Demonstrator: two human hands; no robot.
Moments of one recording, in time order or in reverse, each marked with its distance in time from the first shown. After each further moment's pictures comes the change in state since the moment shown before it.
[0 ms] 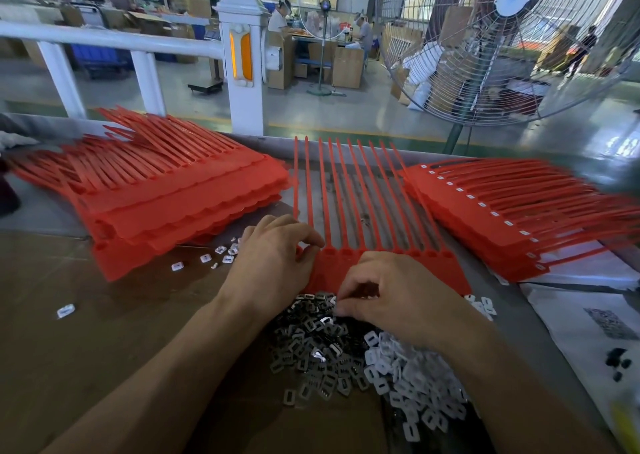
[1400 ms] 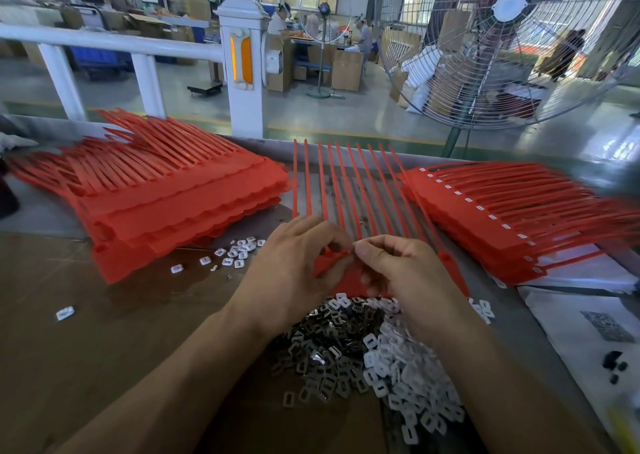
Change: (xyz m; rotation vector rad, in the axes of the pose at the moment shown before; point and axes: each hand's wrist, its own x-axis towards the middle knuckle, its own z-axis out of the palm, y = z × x) left_hand -0.005 0.023 -0.003 -0.127 0.055 0.334; right_hand 0.011 0.005 0.009 0.884 0.284 0.295
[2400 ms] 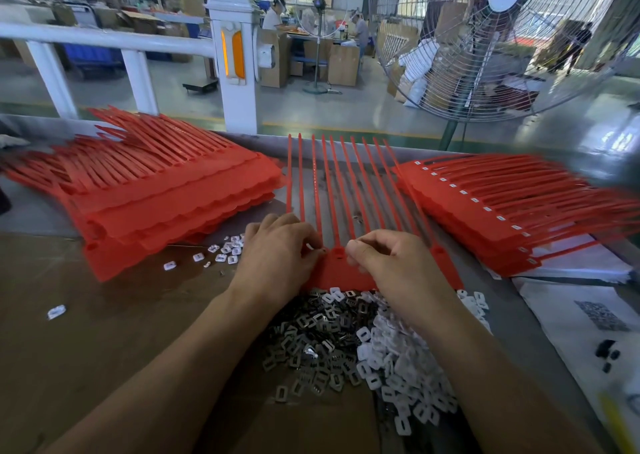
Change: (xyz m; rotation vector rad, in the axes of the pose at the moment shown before) left_hand 0.007 -0.031 0.022 0.259 -0.125 -0.373; right_hand -0.003 0.000 -0.004 -0.348 0.078 -0.082
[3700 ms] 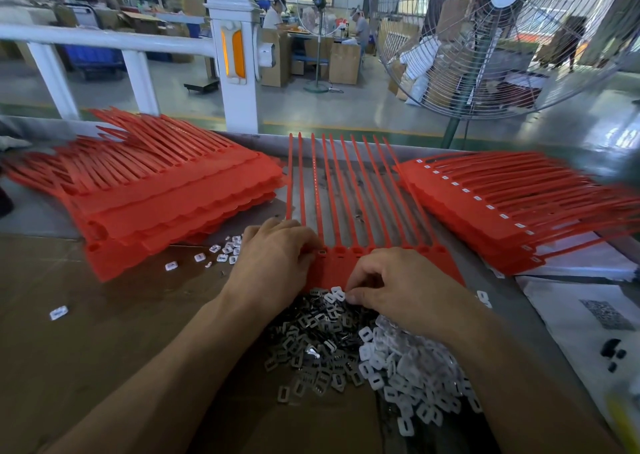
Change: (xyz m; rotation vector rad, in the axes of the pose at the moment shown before) left_hand -0.009 -0.004 -0.008 0.014 -0.047 0.062; right_hand 0.000 0.001 -0.013 -0.518 -0.306 -0.145
